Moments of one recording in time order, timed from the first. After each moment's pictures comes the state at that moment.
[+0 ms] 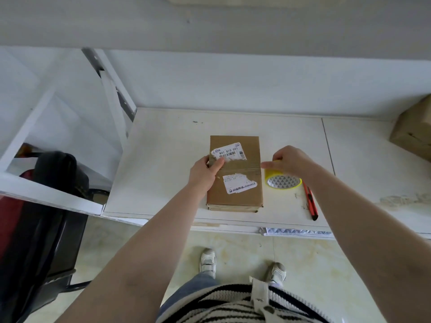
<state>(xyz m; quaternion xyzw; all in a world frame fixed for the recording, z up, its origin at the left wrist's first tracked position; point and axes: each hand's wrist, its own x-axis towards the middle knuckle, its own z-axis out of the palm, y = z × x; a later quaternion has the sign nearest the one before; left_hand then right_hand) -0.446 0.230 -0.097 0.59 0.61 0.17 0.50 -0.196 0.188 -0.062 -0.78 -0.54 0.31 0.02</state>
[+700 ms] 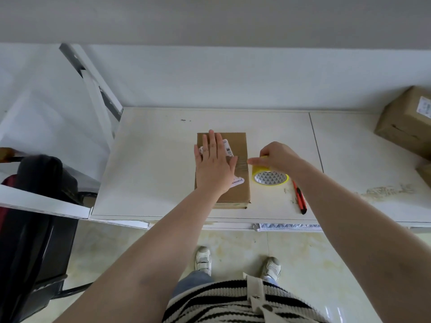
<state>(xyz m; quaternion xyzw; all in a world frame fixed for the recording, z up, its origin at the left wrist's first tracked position) -0.391 0.209 -0.092 0.83 0.55 0.00 0.11 -0.201 0.184 -0.058 -0.79 -0.53 0.32 0.03</state>
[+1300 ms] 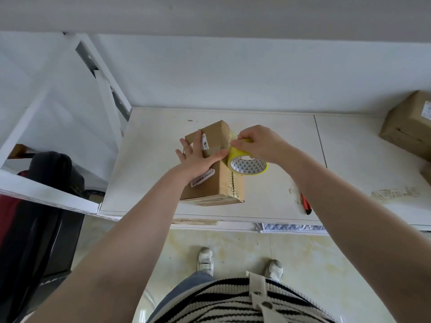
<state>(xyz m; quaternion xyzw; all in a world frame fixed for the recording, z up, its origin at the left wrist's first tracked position) -0.457 0.247 -0.064 0.63 0.59 0.04 0.50 -0.259 0.203 -0.001 -0.70 -0.61 0.34 0.15</state>
